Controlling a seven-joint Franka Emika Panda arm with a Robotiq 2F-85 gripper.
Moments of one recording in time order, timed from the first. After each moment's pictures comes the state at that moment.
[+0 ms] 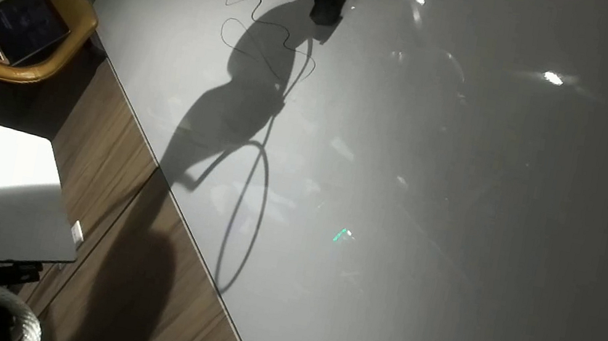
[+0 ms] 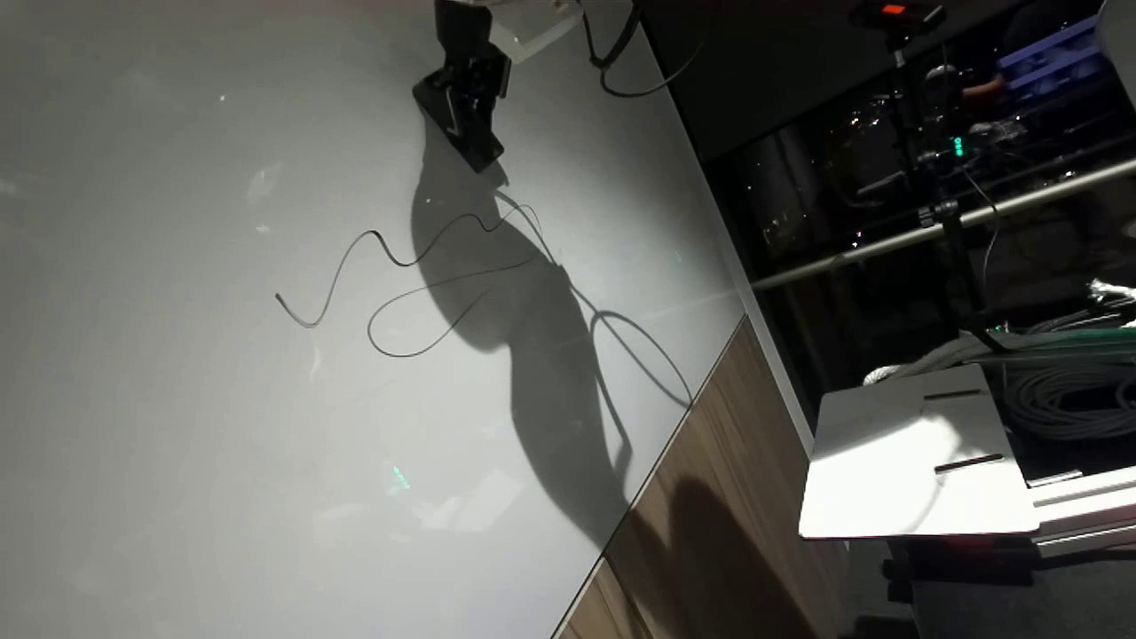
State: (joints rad) arm 0.03 -0.20 0.19 -1.90 -0.79 2.42 0.66
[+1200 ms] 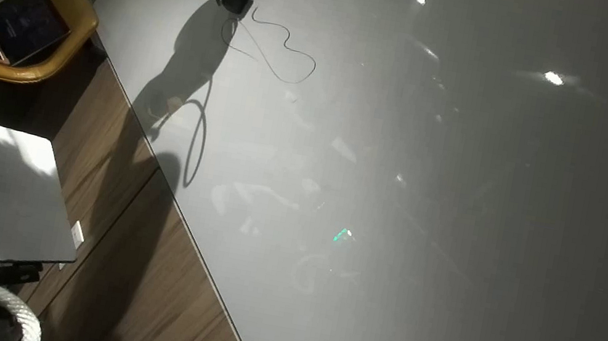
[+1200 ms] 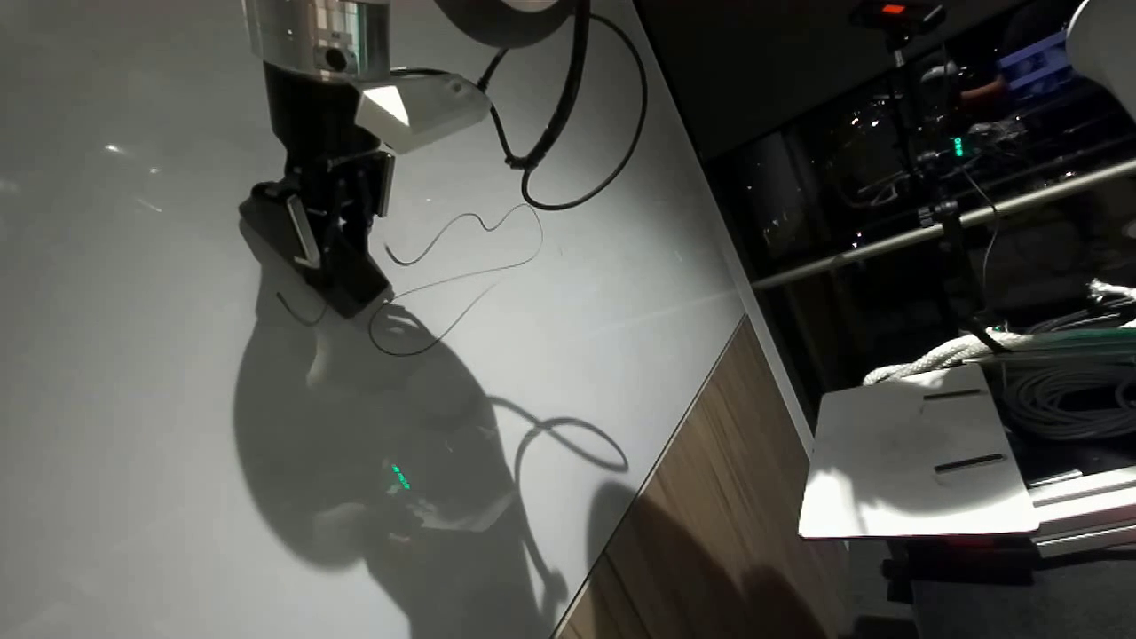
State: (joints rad) arm 0.28 0.12 0.31 -1.73 -0.79 2.42 0.73
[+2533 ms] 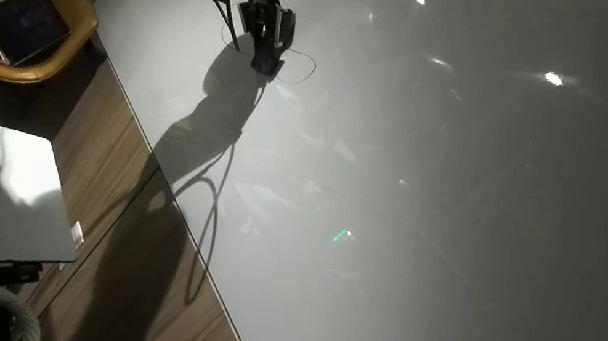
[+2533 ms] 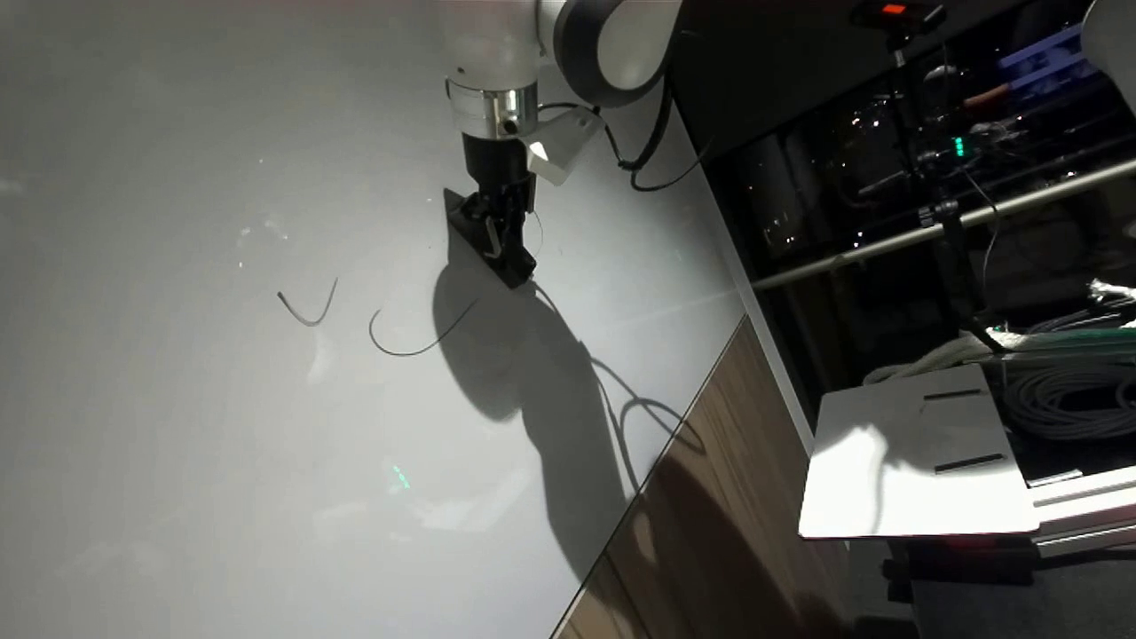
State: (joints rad) arm 0.15 -0.06 0.13 -2.03 -0.80 2.49 0.69
